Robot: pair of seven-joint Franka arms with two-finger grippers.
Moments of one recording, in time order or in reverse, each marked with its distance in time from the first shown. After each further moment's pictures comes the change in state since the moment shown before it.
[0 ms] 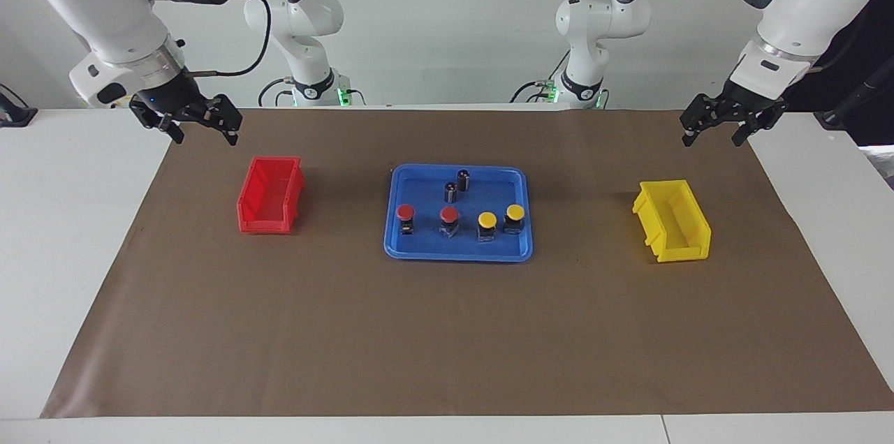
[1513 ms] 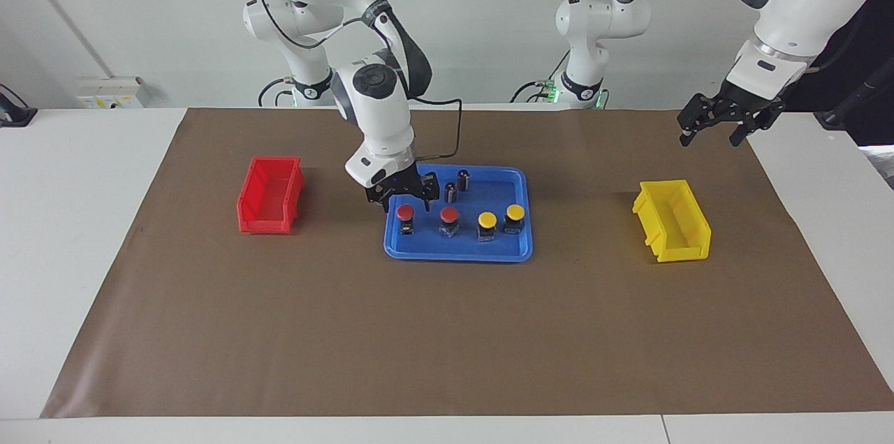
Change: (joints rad) left arm 0.000 0.000 -0.006 0.000 0.000 -0.002 0.000; right arm 0.296 0.180 0.237 -0.432 0.005 0.792 0.521
